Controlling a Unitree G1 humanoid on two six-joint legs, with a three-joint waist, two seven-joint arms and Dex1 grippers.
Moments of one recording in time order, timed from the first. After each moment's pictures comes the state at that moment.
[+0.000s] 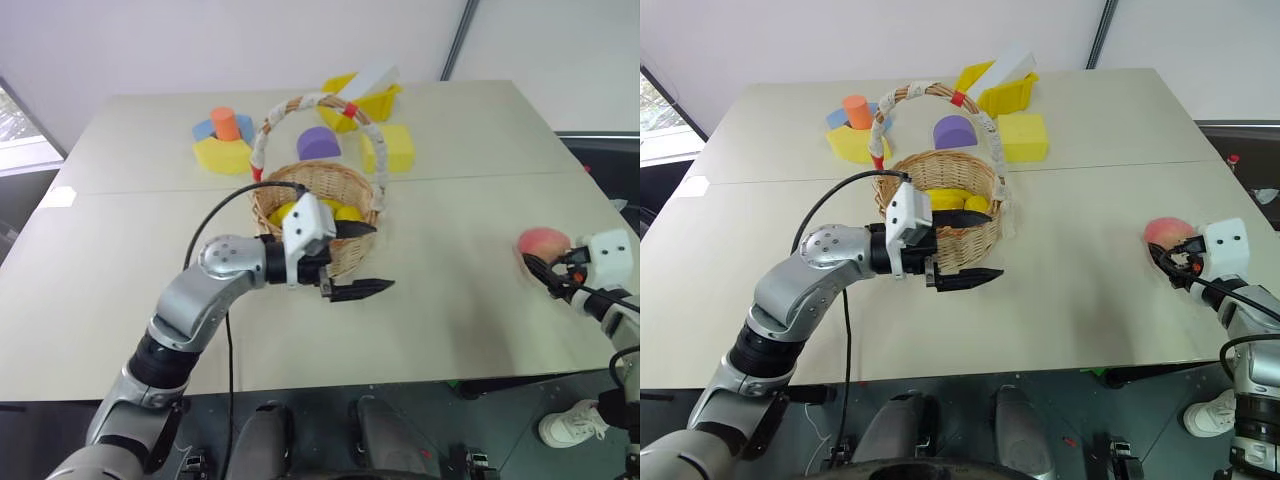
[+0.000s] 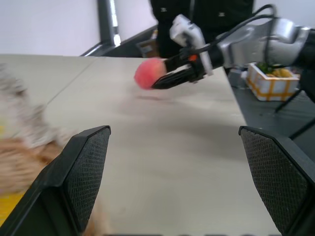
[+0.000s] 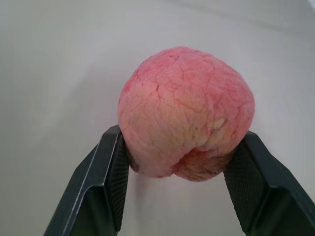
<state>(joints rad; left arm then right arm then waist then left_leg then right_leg) -0.50 0.42 -0.22 -0.35 -0.48 0.55 -0.87 -0.03 -0.75 -0.43 0.01 0.29 0.34 0.61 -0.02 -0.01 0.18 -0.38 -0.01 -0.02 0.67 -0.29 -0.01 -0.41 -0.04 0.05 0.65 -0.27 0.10</state>
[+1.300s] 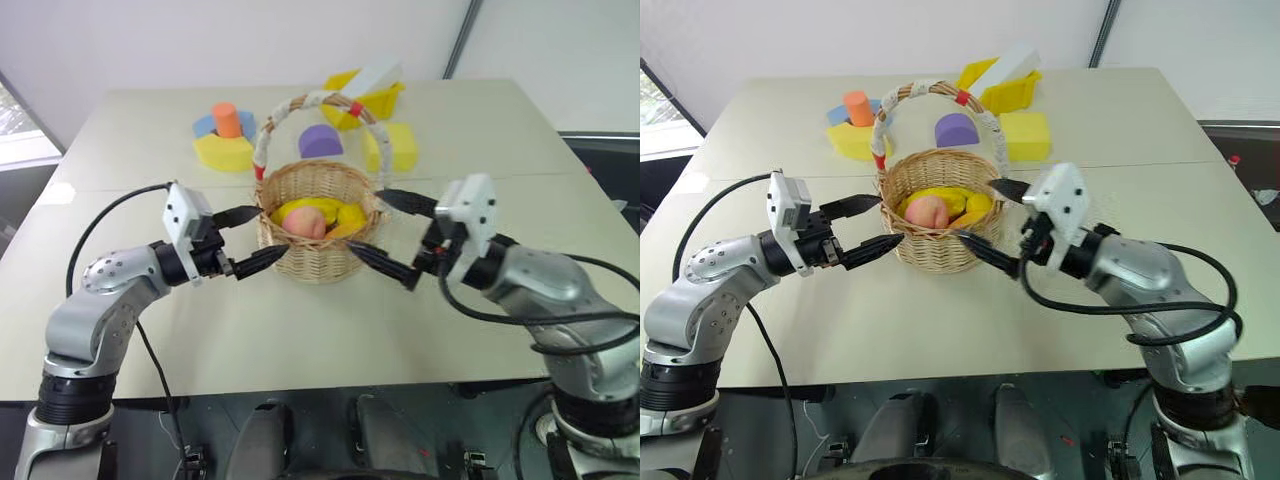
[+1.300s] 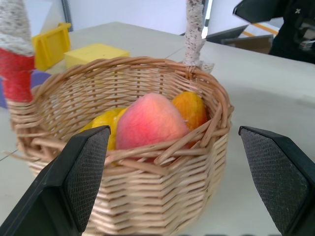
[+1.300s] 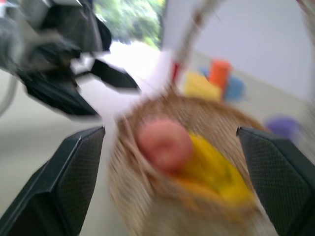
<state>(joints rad) -0.29 0.60 0.13 -0.34 -0.61 0.55 -0.85 -0.30 -0.59 -0.12 -0.65 0.59 0.74 0.57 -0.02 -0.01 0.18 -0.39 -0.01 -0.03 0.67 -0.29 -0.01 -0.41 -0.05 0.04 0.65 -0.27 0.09</state>
